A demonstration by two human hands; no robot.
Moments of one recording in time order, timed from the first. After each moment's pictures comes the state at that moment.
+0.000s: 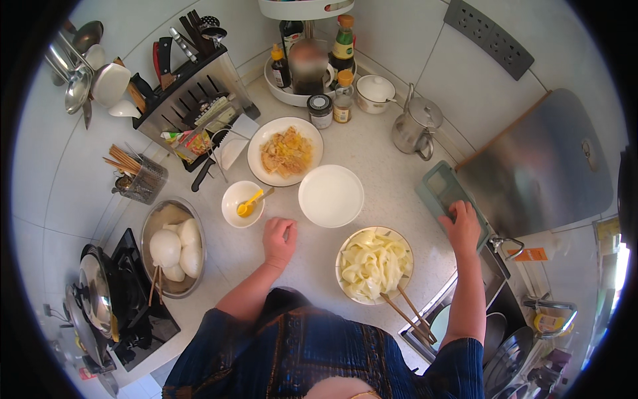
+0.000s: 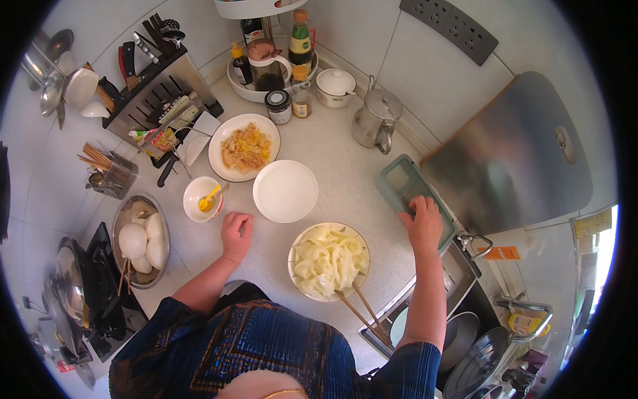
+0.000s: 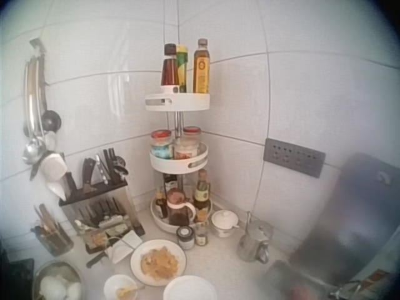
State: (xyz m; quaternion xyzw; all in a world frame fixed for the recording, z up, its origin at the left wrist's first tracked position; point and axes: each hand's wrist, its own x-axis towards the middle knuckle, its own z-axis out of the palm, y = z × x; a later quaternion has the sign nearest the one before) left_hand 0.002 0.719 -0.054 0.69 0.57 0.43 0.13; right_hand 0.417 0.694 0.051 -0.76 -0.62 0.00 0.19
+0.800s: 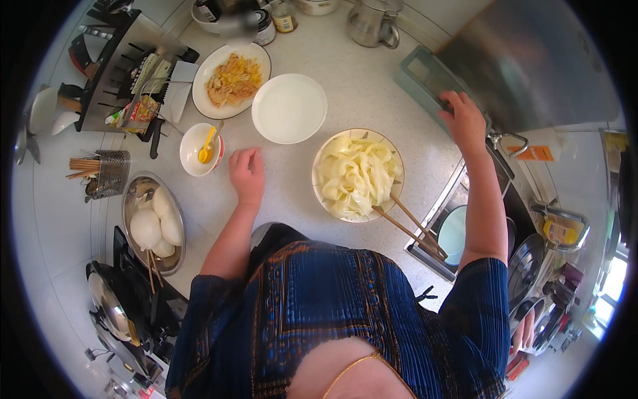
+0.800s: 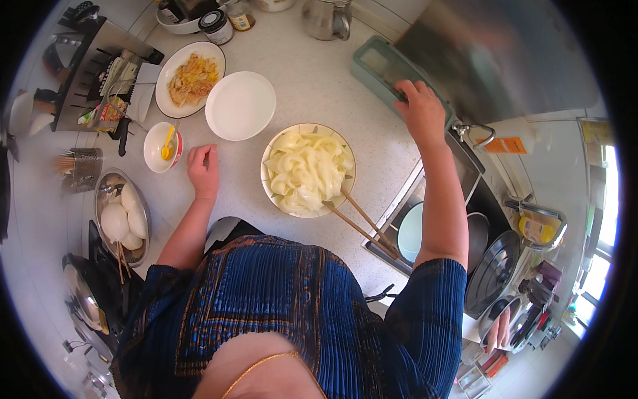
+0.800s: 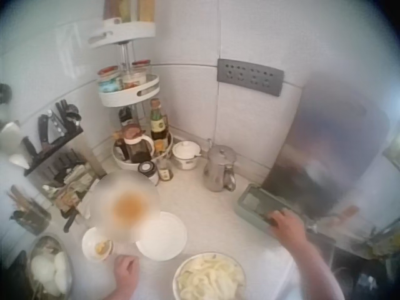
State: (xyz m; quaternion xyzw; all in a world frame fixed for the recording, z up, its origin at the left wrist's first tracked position) left_hand -0.001 0.720 -0.070 0.70 0.58 0.40 0.15; right_hand 0.446 0.684 0.051 -0.74 -0.65 -0.02 0.16
